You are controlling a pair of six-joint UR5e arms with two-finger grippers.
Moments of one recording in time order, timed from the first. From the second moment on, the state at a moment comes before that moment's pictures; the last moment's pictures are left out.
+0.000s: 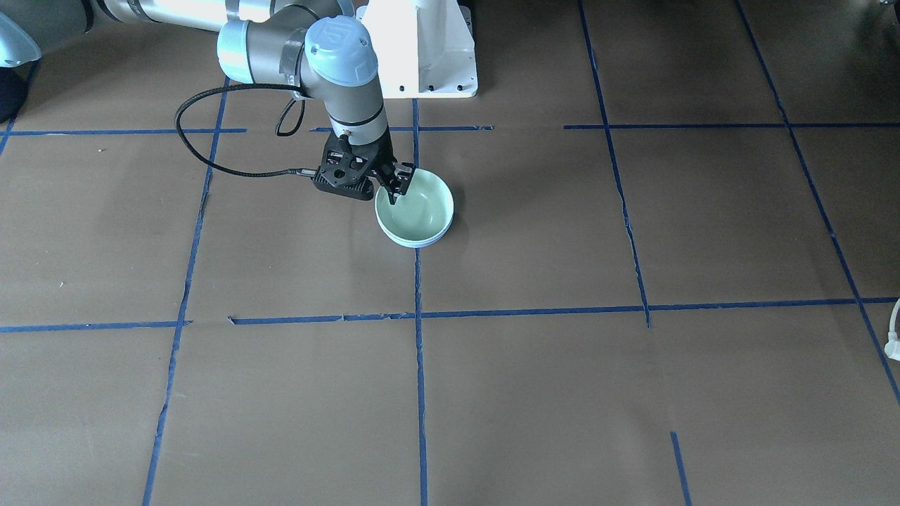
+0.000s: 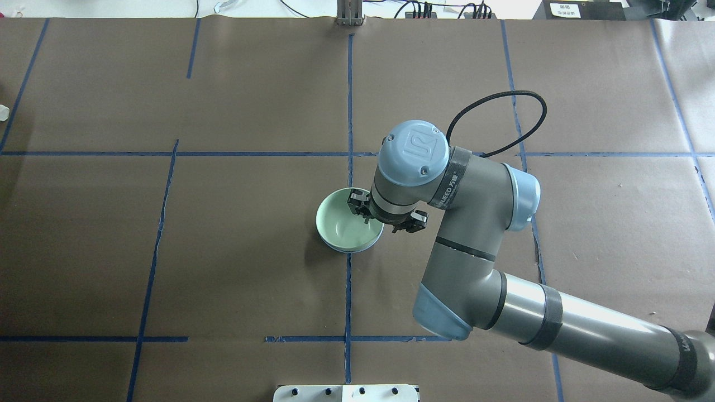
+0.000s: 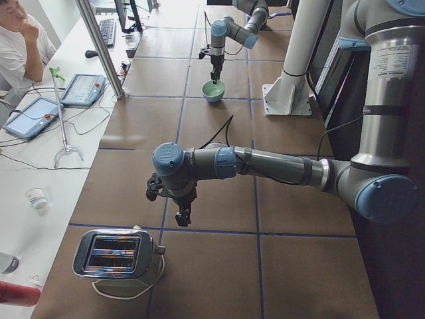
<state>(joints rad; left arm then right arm) -1.56 -1.58 -1.71 -1.31 -2.38 0.20 0.53 -0.89 1.69 -1.59 1.92 1.52</state>
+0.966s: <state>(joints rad) -1.56 -1.56 -1.72 -1.36 -2.31 0.11 1.32 -1.30 1.70 -1.86 2.28 0.03</state>
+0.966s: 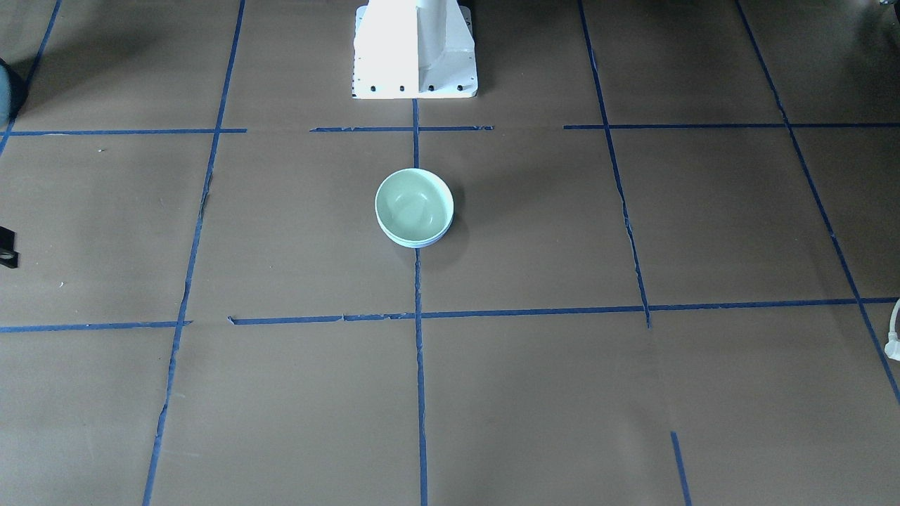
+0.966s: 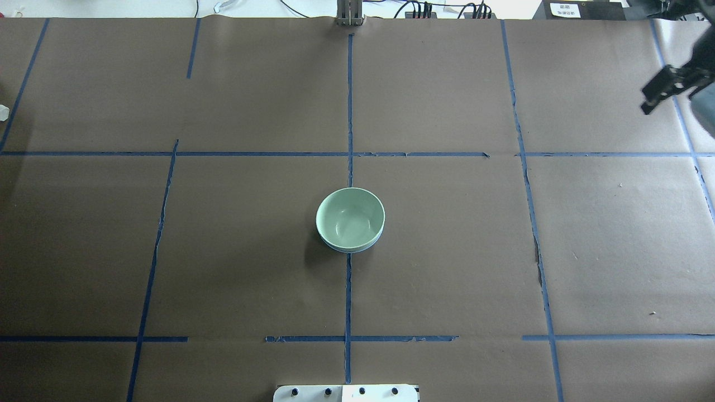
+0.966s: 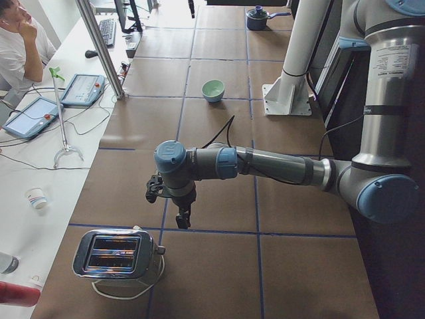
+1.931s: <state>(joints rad) -1.55 -1.53 -1.74 -1.36 -2.31 0.12 1.53 -1.70 1.71 -1.58 2.29 -0.10</state>
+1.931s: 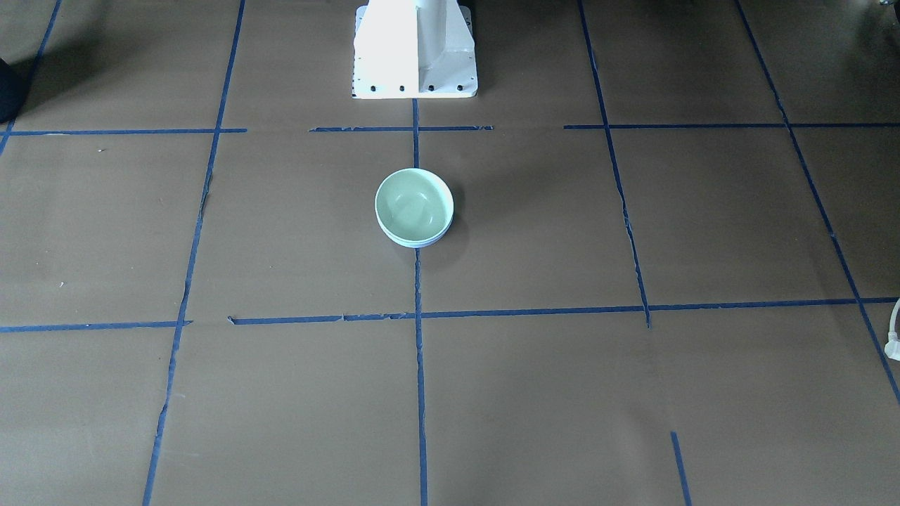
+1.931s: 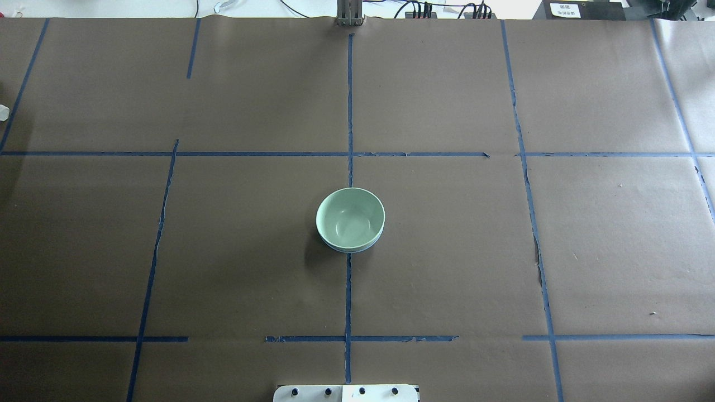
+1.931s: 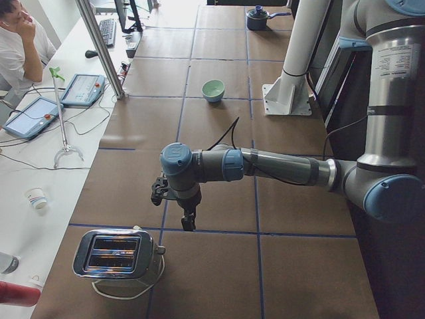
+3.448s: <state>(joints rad) -1.55 -1.53 -1.73 -1.36 -2.31 0.12 1.53 -1.70 1.71 -1.55 2.31 -0.10</state>
